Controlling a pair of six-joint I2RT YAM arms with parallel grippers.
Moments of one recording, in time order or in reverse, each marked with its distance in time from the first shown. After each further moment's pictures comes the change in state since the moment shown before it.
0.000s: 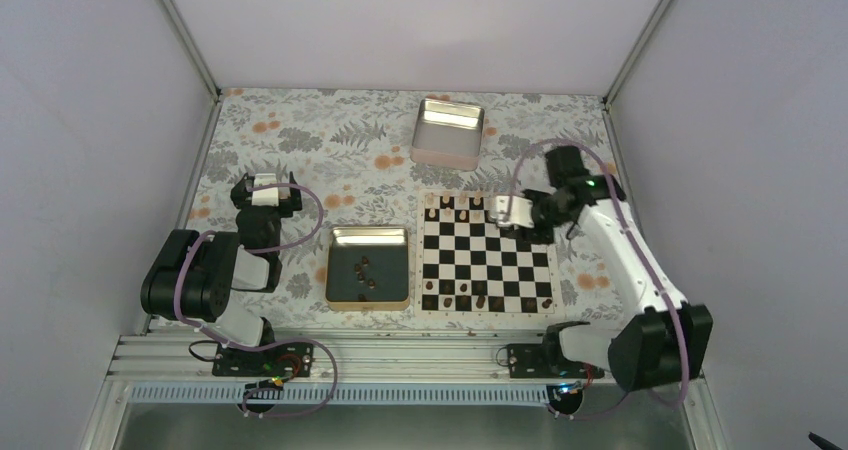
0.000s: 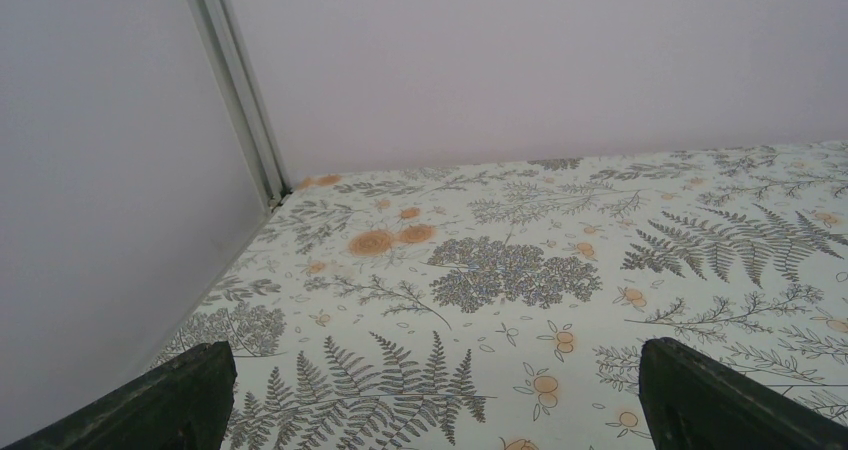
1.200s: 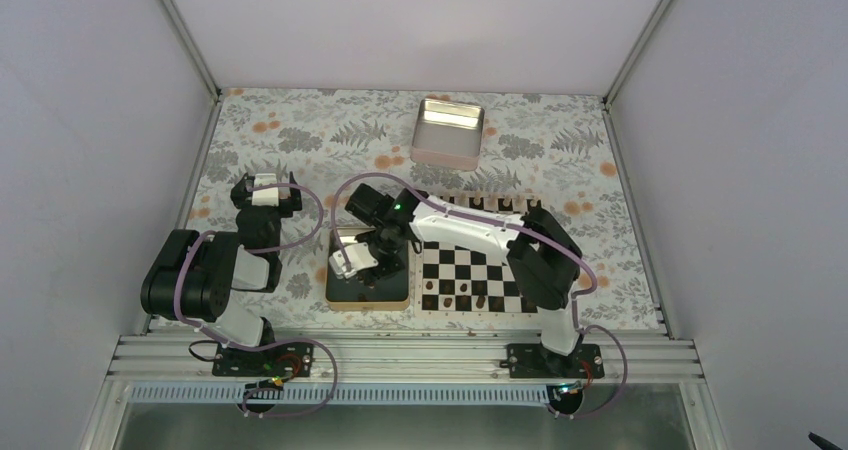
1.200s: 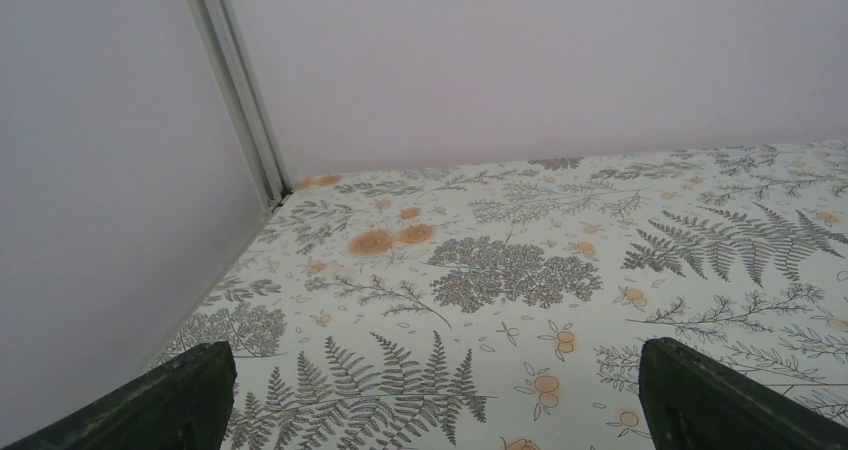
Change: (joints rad) left arm 0.000 0.000 0.000 0.000 0.000 0.002; right arm 0.955 0.753 0.487 0.261 -0.039 0.401
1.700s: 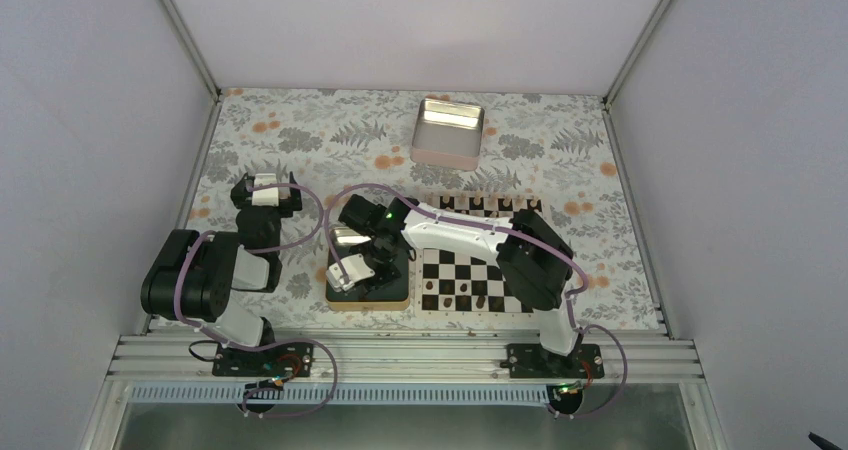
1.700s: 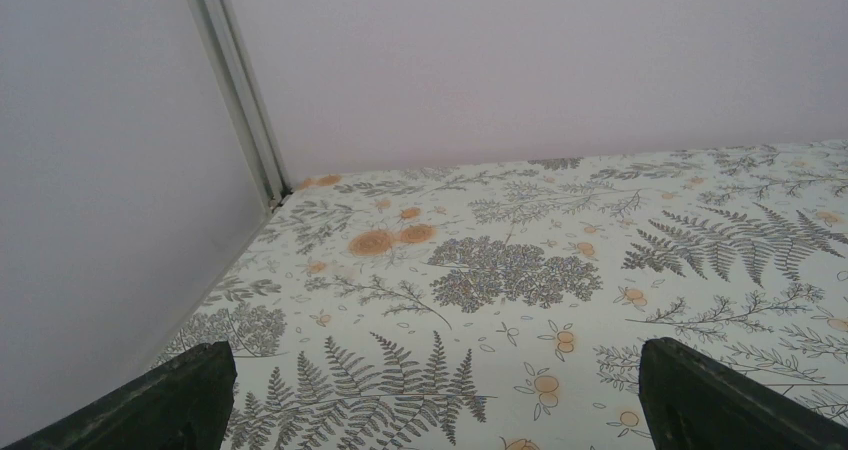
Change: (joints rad) left arm 0.000 0.000 0.000 0.000 0.000 0.000; right arm 0.038 0.042 0.000 0.004 -0.028 -0.052
